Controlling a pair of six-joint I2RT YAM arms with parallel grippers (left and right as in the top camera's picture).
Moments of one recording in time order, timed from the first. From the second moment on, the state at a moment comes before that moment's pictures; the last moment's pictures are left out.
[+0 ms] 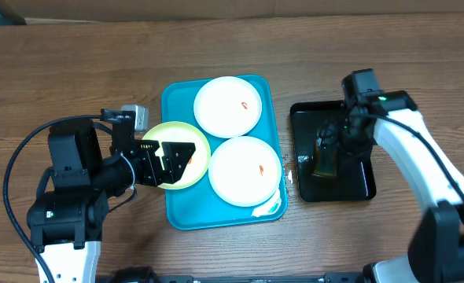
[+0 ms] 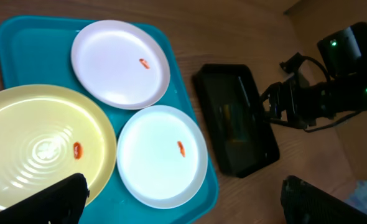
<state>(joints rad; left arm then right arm) 0.07 0.96 1.08 -0.93 0.65 -0.16 0.16 1.69 1.24 -1.03 -0.09 0.50</state>
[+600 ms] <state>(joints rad) 0.07 0.96 1.08 -0.95 0.57 -0.16 0.16 1.87 1.18 -0.79 -0.07 0.56</state>
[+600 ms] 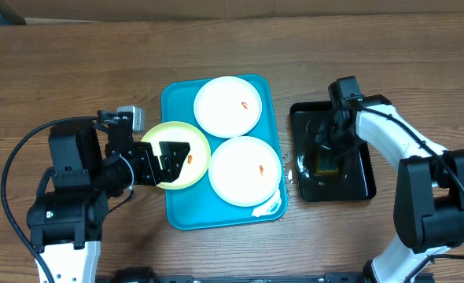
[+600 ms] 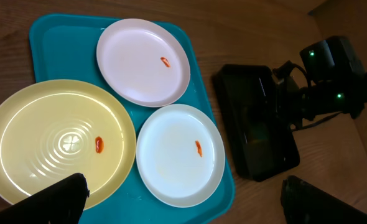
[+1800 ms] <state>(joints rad) 0.07 0.96 1.08 -0.96 0.57 -0.16 0.16 1.76 1.05 -0.92 -0.12 0.51</state>
